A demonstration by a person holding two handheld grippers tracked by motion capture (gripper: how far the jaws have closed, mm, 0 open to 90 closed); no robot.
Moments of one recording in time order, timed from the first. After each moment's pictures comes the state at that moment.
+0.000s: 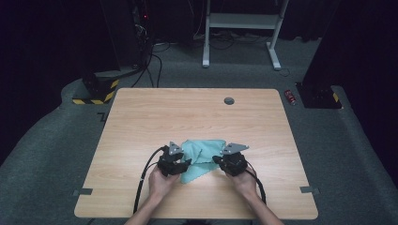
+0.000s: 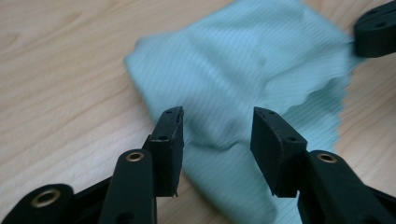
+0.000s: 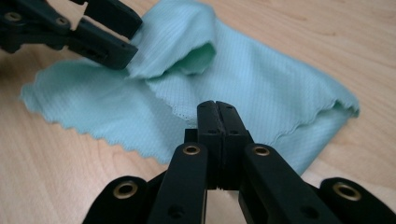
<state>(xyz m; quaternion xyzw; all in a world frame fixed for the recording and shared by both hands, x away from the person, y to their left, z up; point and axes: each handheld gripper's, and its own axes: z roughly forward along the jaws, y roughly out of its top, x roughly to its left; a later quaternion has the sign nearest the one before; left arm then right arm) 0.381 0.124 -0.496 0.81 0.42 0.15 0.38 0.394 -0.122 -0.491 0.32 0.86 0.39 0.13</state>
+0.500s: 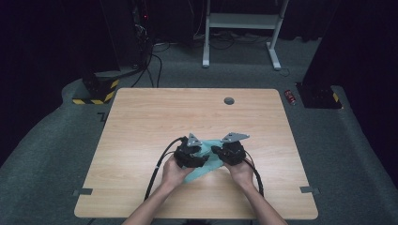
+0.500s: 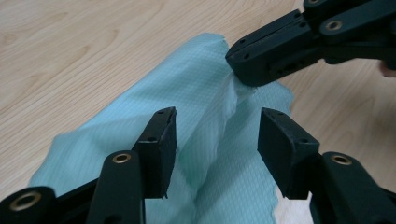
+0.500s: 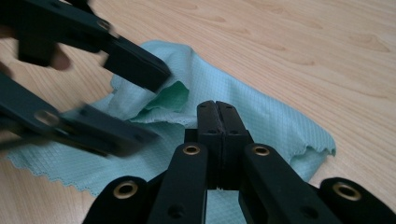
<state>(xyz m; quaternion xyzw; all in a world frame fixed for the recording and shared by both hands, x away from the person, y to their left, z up) 0.409 0.069 -0.479 0.85 0.36 0.13 0.37 0.419 -0.118 -0.478 0.34 0.84 0.41 0.12</state>
